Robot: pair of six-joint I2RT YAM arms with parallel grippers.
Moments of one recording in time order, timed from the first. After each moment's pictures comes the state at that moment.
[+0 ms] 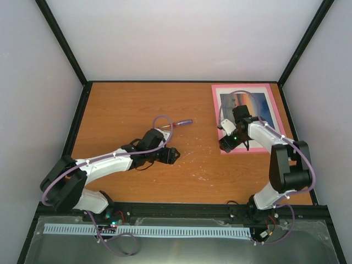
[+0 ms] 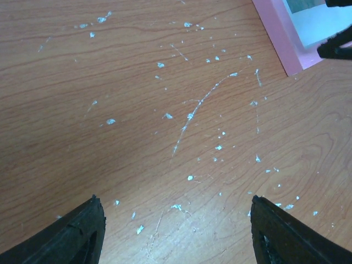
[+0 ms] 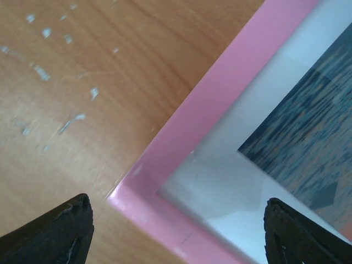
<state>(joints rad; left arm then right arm) -0.76 1.38 0.71 -0.14 0.16 -0.49 0.18 1.56 0.99 -0.73 -0.19 -0.52</state>
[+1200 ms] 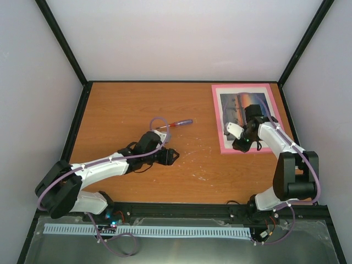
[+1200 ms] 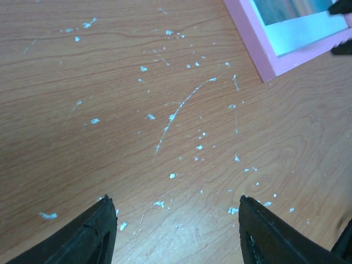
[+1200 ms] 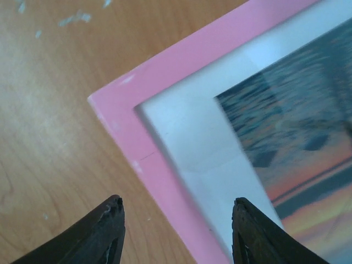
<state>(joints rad) -0.77 1.32 0.63 -0.06 0.19 -0.53 0.07 1.51 1.04 -0.83 -0.17 -0.95</state>
